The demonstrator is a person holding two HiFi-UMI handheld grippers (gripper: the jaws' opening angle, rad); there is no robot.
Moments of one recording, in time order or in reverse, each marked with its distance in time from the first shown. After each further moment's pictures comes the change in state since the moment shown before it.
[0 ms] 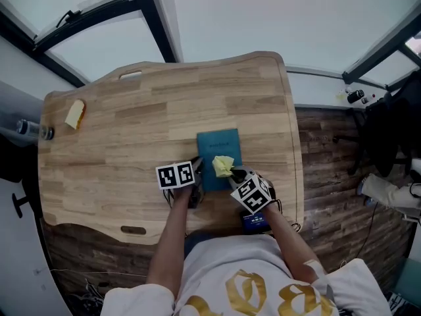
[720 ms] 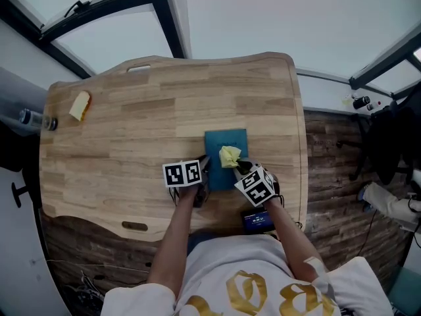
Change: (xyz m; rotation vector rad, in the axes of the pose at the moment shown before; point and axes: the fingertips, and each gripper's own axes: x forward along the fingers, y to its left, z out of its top) left arm 0.000 0.000 0.001 0.002 0.002 -0.003; right arm 0.012 -0.026 0.017 0.005 0.020 -0.054
